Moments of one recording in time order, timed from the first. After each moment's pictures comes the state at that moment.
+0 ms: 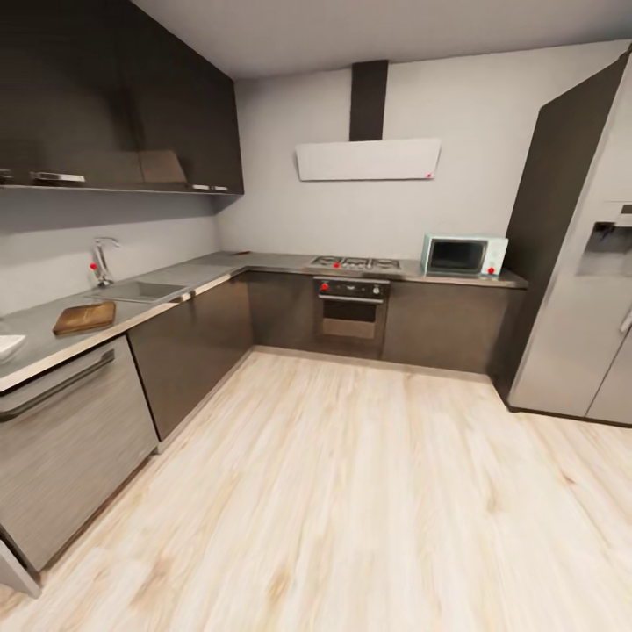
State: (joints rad) left arm 0.00 0.02 0.11 -0.42 0.02 -0.40 0.00; right arm -0.02 0.04 0.09 -0.38 0.03 -0.48 -0.08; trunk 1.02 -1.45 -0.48
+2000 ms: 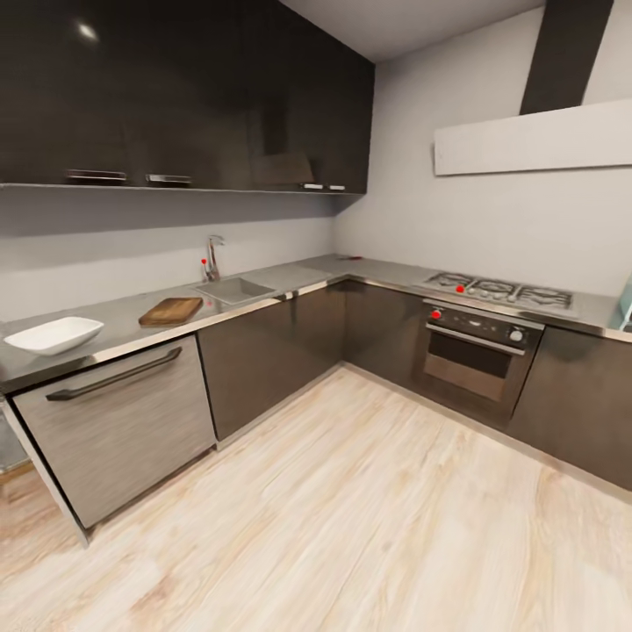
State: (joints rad) left arm 0.00 0.02 0.10 -0.42 0.02 -0.40 0.00; right arm -0.02 0.04 0.08 -0.38 0.03 -0.48 -0.08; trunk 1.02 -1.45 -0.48
